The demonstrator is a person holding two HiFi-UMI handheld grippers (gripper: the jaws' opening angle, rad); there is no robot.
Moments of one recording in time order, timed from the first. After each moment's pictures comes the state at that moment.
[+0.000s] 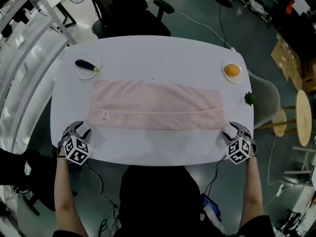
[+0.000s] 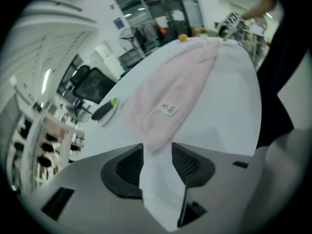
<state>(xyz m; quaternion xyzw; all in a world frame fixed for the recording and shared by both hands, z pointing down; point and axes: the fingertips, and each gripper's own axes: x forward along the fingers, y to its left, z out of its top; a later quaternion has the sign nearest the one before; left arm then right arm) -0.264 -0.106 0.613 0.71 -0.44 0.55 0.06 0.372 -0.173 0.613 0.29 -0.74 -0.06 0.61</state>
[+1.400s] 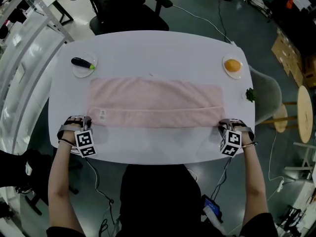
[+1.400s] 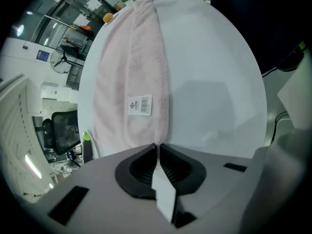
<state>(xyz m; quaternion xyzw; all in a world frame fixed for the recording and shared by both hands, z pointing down) -0.244 -0.123 0.659 0.65 -0.17 0.74 -0.12 0.350 -0.170 0.652 0.11 -0.68 -0.13 0.71</state>
